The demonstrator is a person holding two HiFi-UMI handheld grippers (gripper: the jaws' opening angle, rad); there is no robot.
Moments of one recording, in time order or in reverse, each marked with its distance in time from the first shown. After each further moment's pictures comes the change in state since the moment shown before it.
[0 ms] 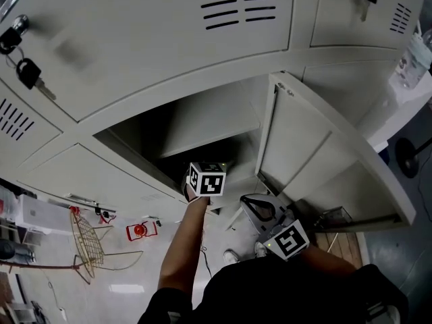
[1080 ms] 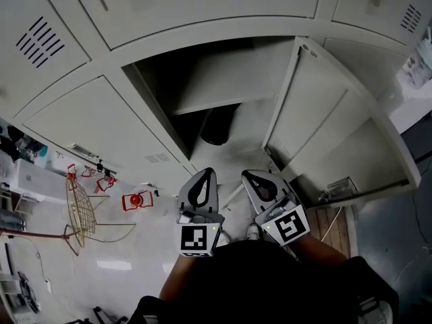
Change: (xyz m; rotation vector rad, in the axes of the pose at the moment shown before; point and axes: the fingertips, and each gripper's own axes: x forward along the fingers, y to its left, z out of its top) left arm -0.236 -0.038 -0.013 -0.241 -0.561 -0.037; right arm -0.008 0.028 0.030 0.028 -0.105 -0.048
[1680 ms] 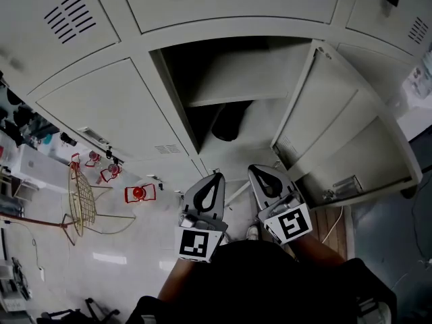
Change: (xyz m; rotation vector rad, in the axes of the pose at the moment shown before) left arm -0.032 -0.012 0.013 -0.013 -0.010 -0.062; right arm 0.003 0.004 0.009 -0.030 -0.020 -0.021
